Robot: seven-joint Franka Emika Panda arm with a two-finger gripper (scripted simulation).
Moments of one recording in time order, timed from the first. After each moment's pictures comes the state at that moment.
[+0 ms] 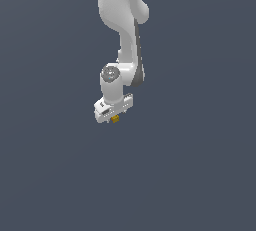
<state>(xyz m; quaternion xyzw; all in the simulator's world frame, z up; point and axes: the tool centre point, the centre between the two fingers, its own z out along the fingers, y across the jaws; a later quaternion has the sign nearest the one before) -0.070 -0.063 0.024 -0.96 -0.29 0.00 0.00</state>
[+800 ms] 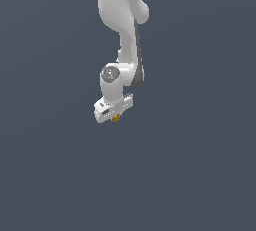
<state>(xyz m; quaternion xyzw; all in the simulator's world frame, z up) -0.069 -0.064 0.024 -0.96 -0.29 0.00 0.00</state>
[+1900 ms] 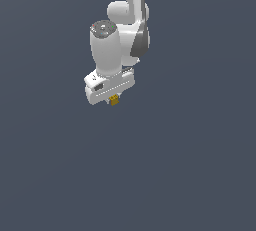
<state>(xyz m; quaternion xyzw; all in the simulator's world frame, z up) -0.062 -0.064 0.178 -0.96 -0.29 0.00 0.00</state>
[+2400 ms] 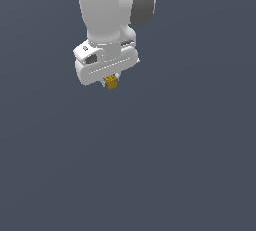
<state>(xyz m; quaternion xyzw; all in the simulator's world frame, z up) -0.055 -0.064 0.284 -0.96 -0.29 0.00 0.00</state>
